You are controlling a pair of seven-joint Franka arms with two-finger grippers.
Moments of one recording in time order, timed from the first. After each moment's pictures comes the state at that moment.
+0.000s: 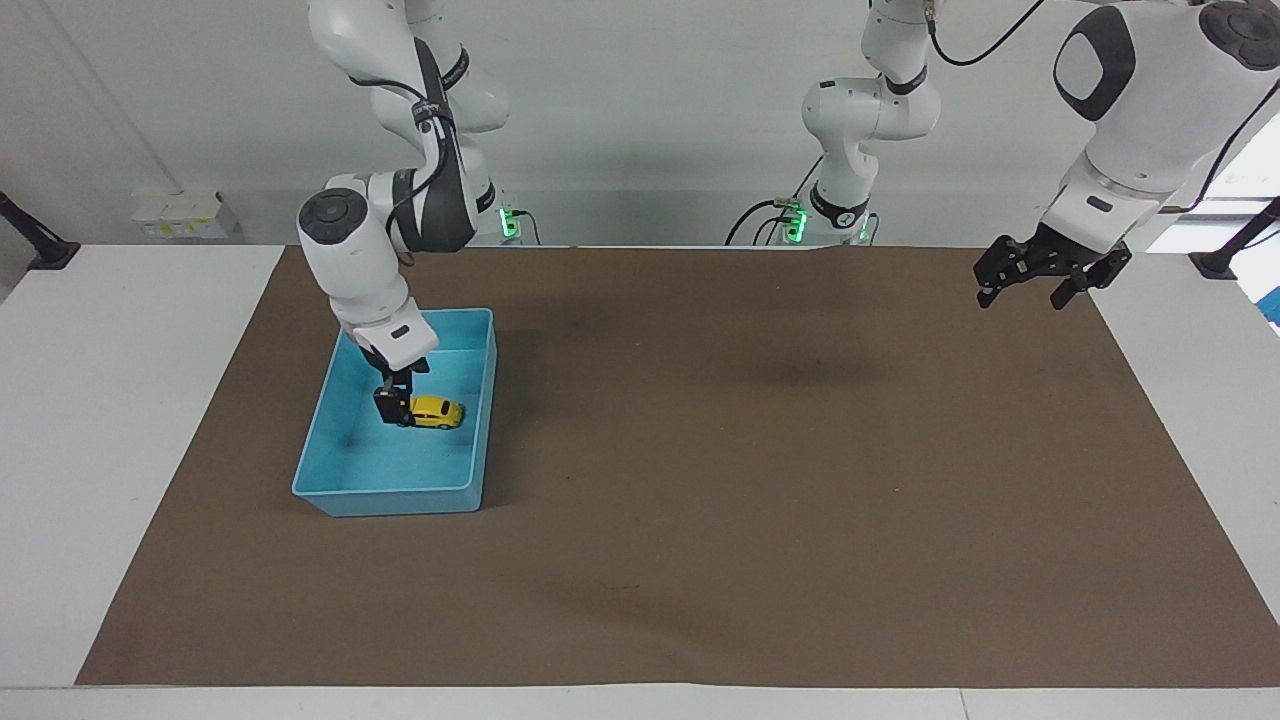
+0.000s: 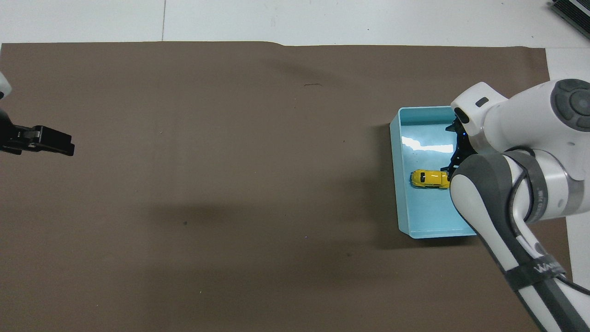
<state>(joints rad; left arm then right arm) -0.10 0.03 0.07 -1.60 -0.01 1.62 0.07 0.03 0.10 0.07 -1.88 -0.04 2.02 -1.21</state>
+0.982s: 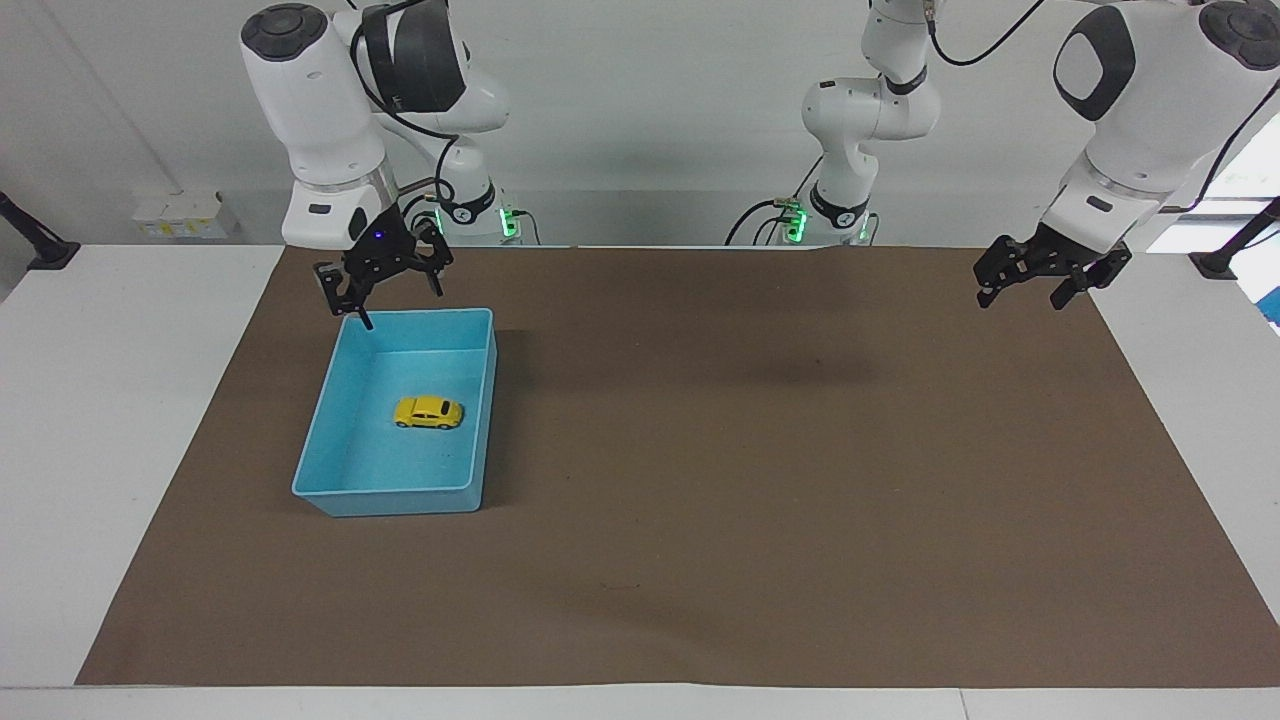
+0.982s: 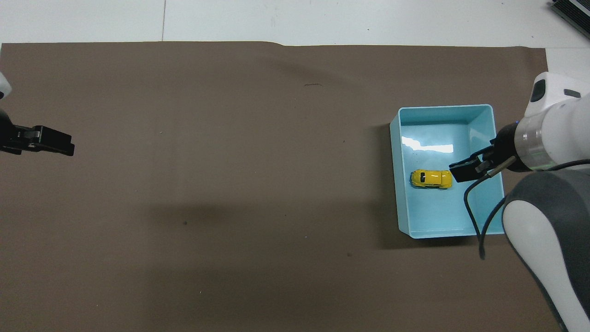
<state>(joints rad) -0.10 0.03 0.07 -1.60 -0.01 1.62 0.07 0.03 -0.06 0.07 -1.80 0.00 1.81 -0.36</state>
